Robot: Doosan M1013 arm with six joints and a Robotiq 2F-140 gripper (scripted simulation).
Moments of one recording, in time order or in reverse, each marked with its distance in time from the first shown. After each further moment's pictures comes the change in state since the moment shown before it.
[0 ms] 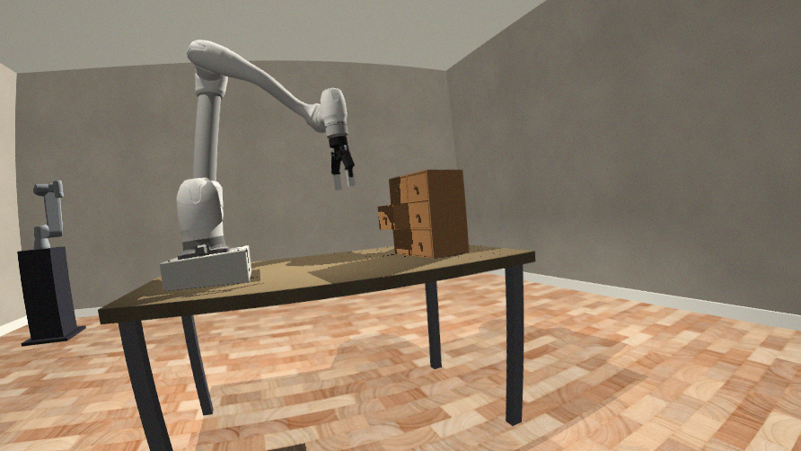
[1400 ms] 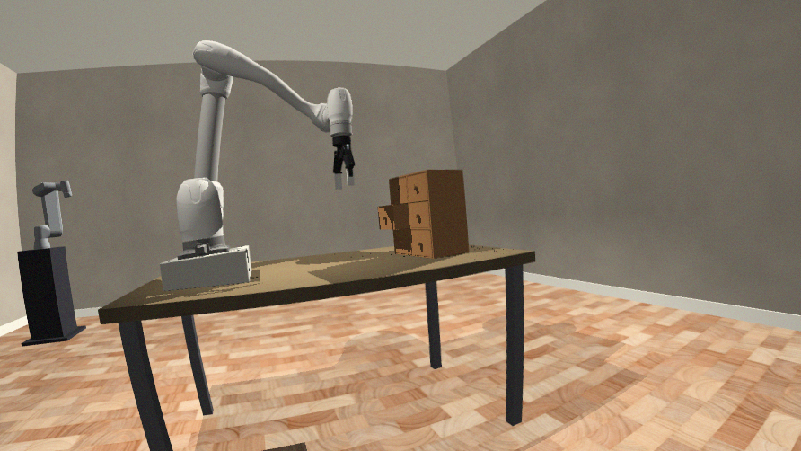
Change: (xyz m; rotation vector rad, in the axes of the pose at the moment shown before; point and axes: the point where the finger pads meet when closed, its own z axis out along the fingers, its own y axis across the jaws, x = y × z) arm 0.001 0.000 -0.002 0.001 0.087 0.031
